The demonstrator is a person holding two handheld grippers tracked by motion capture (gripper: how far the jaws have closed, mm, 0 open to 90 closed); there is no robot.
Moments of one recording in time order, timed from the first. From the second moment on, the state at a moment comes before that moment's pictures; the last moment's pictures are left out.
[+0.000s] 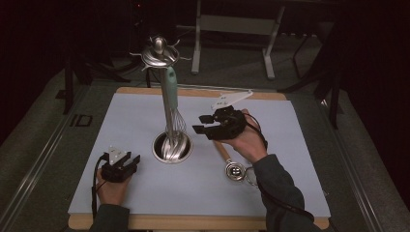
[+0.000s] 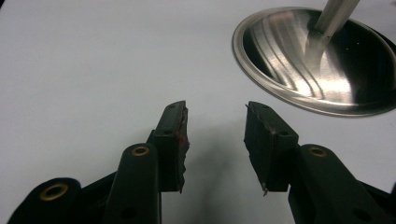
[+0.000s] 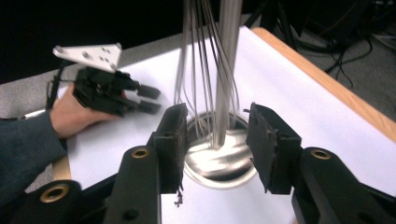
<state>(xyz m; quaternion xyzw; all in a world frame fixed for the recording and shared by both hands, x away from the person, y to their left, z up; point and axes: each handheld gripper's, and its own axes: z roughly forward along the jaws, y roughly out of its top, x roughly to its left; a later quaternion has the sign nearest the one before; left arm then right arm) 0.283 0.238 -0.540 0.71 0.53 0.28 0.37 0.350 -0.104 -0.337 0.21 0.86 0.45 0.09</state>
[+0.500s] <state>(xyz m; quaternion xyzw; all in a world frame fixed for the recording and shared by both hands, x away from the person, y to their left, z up) 0.273 0.228 -0.513 0.69 0.52 0.27 0.42 0.341 -0.143 -0.365 0.25 0.86 0.43 0.10</state>
